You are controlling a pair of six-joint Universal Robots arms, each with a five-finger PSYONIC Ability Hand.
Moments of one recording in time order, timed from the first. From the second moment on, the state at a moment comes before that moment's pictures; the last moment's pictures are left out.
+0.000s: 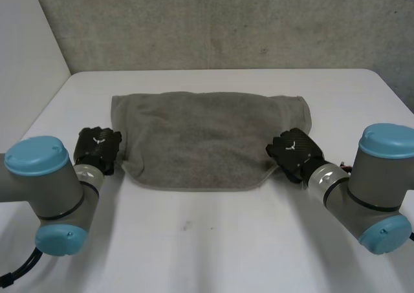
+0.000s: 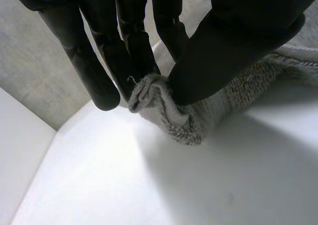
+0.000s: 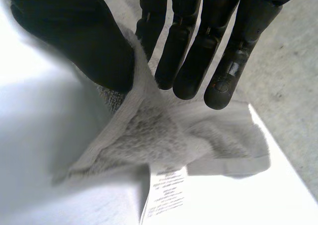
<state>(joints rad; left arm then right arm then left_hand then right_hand) 4.40 -2.13 -1.71 3.64 -1.66 3.57 1.90 -1.00 1.61 -0.30 1.26 2.43 1.19 1.22 1.22 1.22 1.03 0.98 1.18 1.19 1.19 0.99</state>
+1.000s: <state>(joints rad) 4.44 -1.97 -1.81 3.65 -1.65 3.56 1.68 -1.08 1.72 -0.14 1.29 3.31 1.19 1.22 1.22 1.22 1.03 0.59 0.69 0.68 0.67 0.50</state>
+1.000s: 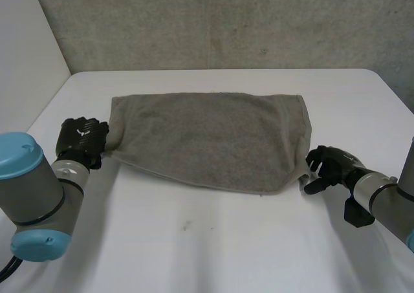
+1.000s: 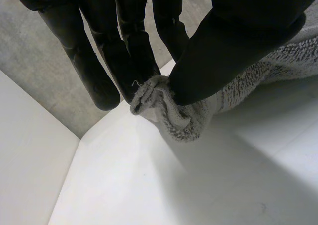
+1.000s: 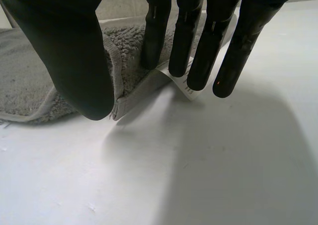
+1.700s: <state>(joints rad) 4.44 -1.97 -1.81 3.64 -1.65 3.56 1.68 -1.00 1.64 -0.17 1.30 3.49 1.19 1.22 1.22 1.22 1.03 0.97 1.17 1.17 1.17 0.96</state>
